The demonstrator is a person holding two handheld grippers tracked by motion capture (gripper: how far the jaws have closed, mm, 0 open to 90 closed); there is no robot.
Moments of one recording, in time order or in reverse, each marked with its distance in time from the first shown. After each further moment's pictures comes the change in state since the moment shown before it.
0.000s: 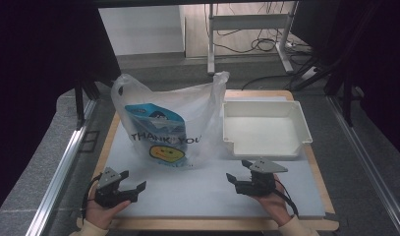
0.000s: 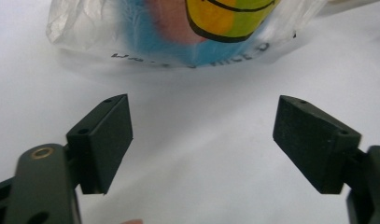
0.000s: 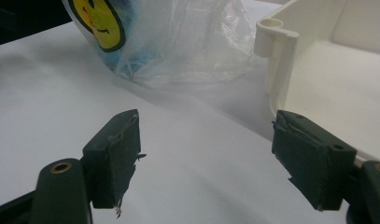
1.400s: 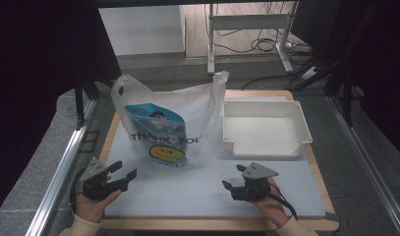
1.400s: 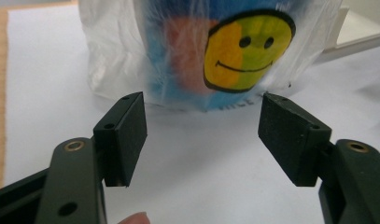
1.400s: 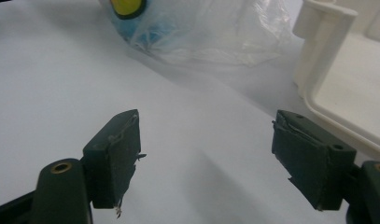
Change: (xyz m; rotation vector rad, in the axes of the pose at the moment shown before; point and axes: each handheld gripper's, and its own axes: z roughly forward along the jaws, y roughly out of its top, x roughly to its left) left arm 0.015 0.029 -0.029 -0.102 0.011 -0.040; right arm 0.011 -0.010 0.010 0.061 0.029 -0.098
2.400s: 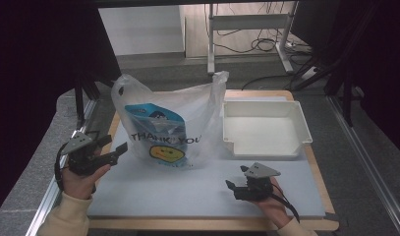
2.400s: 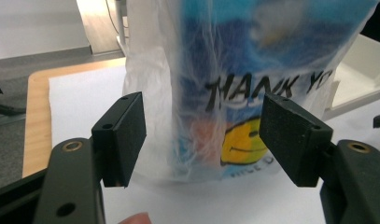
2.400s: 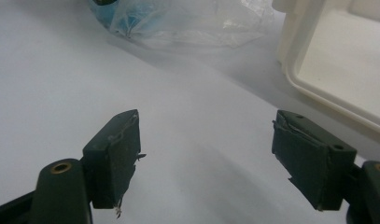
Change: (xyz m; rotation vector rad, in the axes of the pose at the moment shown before) left arm 0.017 0.078 -0.018 -0.100 0.023 0.011; right arm -0.004 -0.006 -0.002 0.040 -0.039 0.039
